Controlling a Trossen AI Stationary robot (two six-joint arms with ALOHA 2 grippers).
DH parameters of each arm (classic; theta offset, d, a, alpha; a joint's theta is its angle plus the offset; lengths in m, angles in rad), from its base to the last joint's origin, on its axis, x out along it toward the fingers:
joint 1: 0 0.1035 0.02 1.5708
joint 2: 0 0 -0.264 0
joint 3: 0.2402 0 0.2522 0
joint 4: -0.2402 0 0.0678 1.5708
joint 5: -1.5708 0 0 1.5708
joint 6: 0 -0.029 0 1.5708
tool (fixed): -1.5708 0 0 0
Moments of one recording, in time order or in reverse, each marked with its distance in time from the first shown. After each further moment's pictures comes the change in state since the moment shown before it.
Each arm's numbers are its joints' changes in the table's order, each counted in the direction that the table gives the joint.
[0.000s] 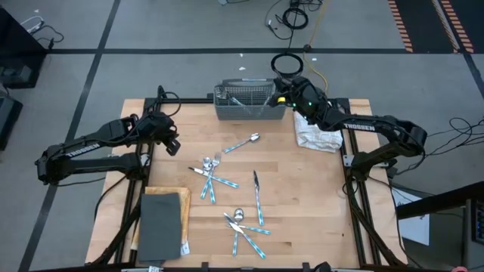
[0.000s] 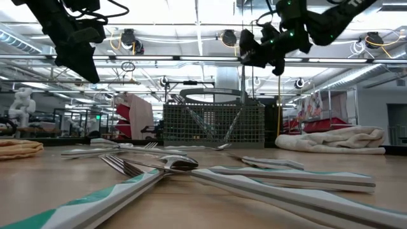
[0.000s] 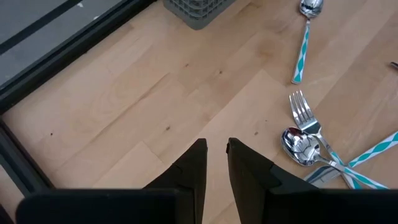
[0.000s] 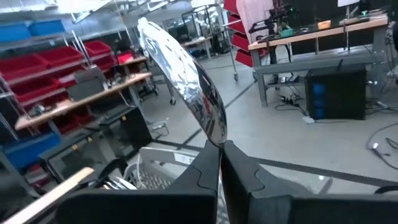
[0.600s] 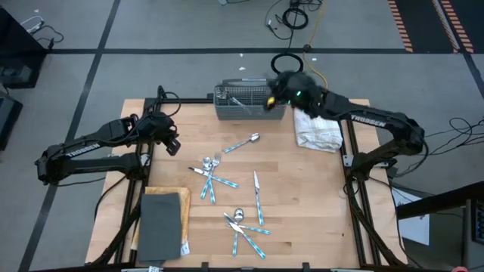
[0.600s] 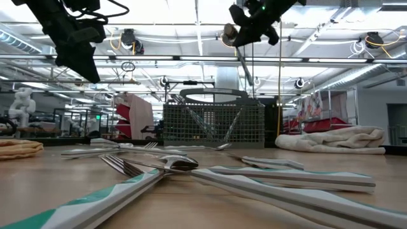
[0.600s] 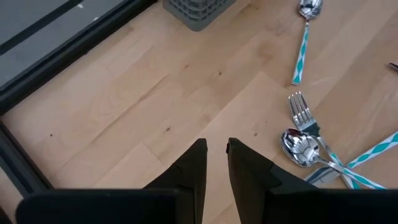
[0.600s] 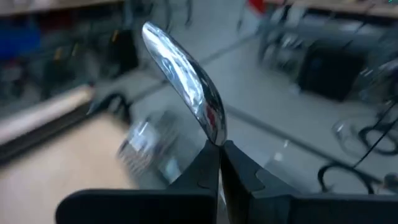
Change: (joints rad) left arm 0.000 0.000 0.000 0.006 0.000 -0.001; right arm 0.129 -0.020 0.484 -0.812 0.061 0.117
